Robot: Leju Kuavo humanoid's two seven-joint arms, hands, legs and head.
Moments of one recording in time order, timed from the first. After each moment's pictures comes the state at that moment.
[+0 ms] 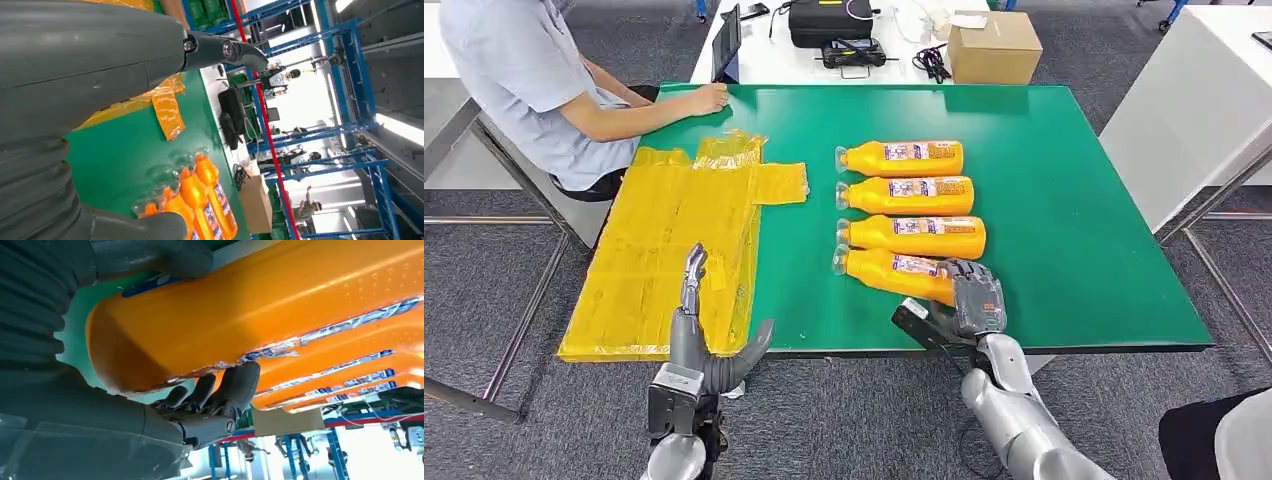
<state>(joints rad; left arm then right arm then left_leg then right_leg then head) -0.02 -0.13 -0.59 -1.45 -0.25 0.43 -0.70 -0.44 -0.01 0.23 -0.58 1.11 -0.56 -0.25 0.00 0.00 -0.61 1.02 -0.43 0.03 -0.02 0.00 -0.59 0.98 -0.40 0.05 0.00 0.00</state>
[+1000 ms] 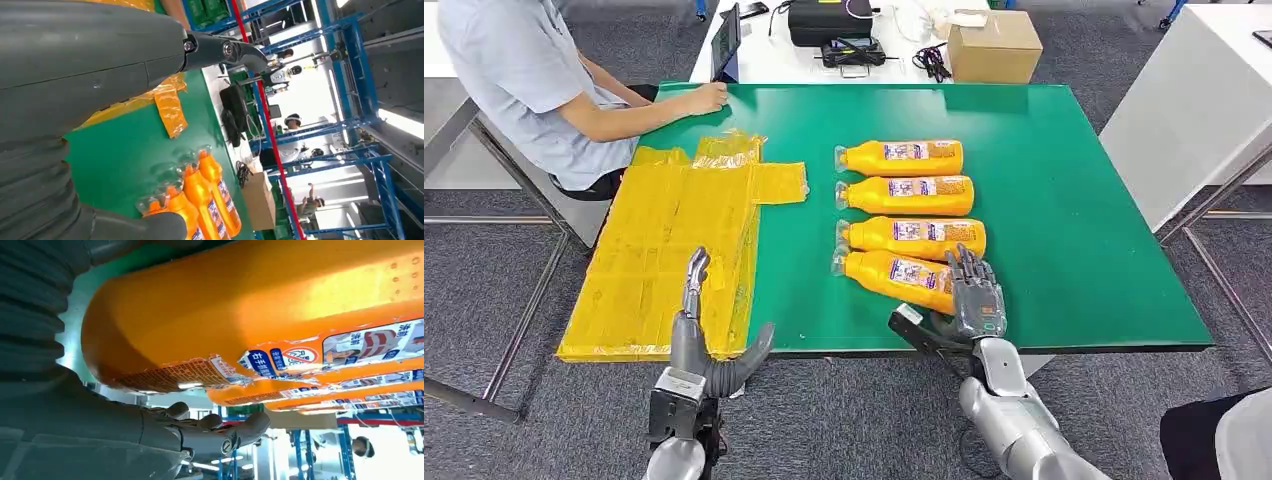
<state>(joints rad) -0.01 -0.13 -0.58 -1.45 -0.27 0.41 -0.70 -0.43 -0.01 0.27 -0.58 1.26 -0.59 -0.09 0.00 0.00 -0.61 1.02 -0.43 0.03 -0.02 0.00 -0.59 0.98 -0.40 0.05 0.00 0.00</state>
